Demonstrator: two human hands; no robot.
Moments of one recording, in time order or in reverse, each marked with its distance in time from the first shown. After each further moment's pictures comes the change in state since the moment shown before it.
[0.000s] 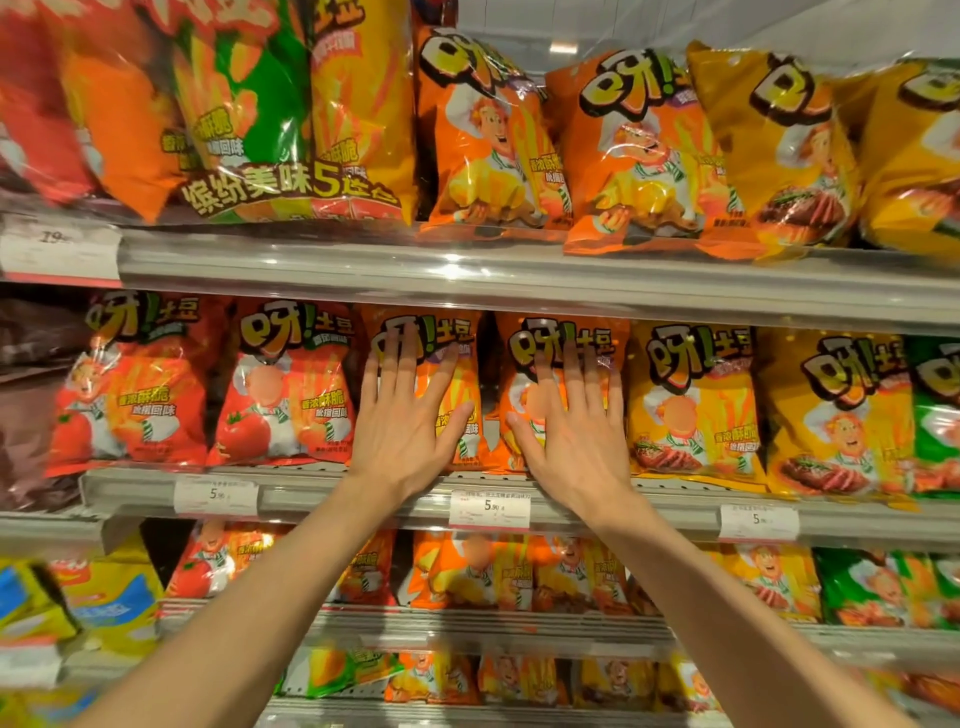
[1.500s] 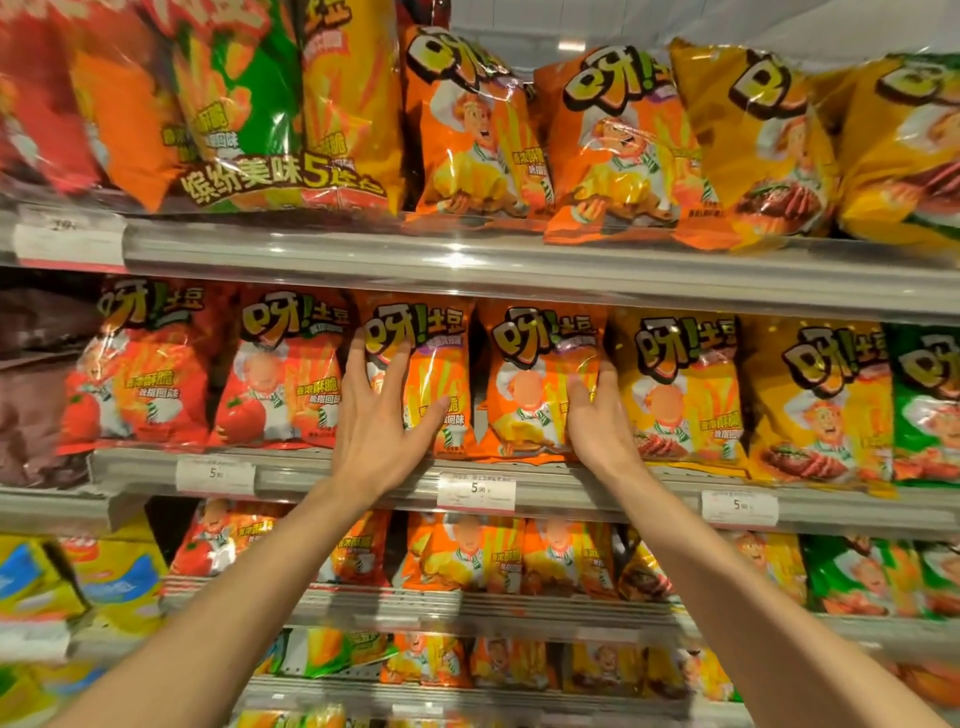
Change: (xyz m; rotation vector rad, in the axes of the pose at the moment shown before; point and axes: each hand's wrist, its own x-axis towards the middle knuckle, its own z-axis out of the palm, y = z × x) left_hand -0.024 0.007 -0.020 -0.426 -0.004 -0.282; right_hand 0.001 0.026 -0.026 0.893 -0.148 0.523
